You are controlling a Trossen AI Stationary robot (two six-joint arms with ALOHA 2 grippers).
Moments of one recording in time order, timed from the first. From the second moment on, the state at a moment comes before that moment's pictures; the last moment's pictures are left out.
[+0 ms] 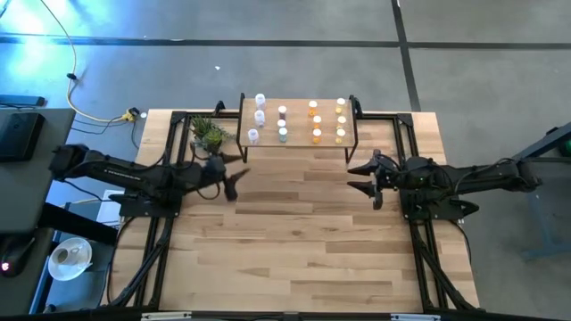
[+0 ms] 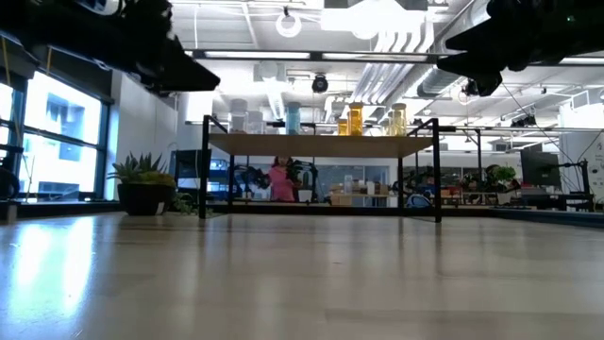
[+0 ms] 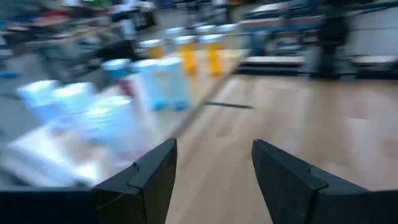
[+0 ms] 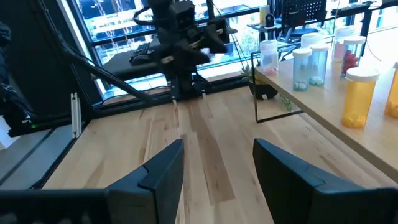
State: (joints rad) left arm 0.06 0.89 0.32 0.36 -0.55 0.05; right arm 0.03 0.52 0.29 0.12 0.11 0.18
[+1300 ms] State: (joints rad) left arm 0.35 1.20 0.41 0.54 -0.65 0.08; right arm 0.03 0.52 0.29 0.12 0.11 0.18
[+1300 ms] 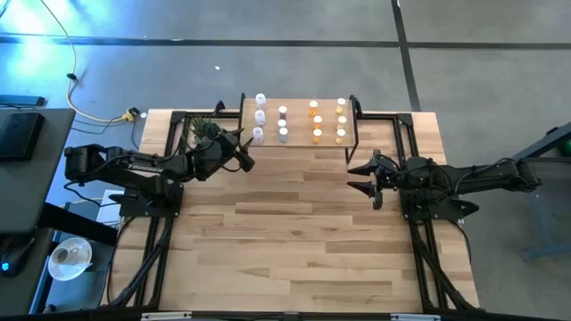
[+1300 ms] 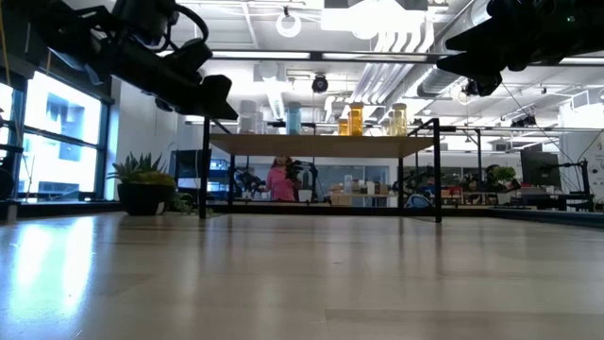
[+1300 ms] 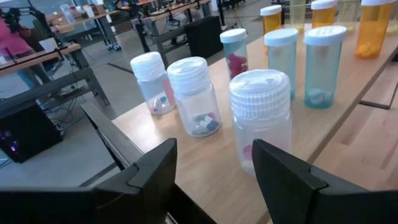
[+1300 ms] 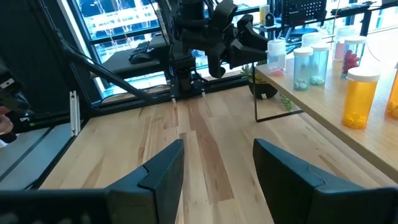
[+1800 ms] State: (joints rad) left arm 0.25 0.98 0.41 0.41 -0.59 0.05; right arm 0.03 0.52 0.29 0.09 0.11 0.15
